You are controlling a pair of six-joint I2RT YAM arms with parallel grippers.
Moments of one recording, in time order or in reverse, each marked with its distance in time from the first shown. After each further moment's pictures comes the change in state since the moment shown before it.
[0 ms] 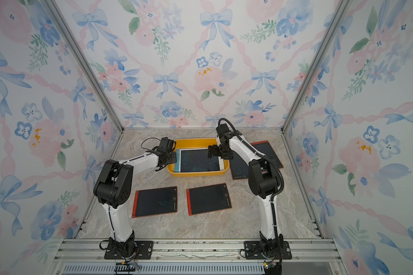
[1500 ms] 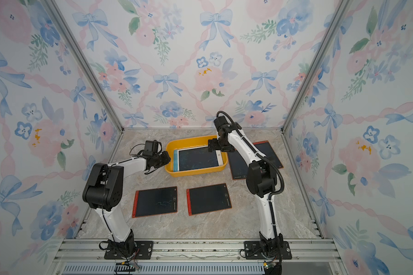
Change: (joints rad) left arm 0.158 -0.087 -0.187 0.225 0.439 -0.199; right arm 0.030 0.048 0.254 -0.189 0.151 -0.031
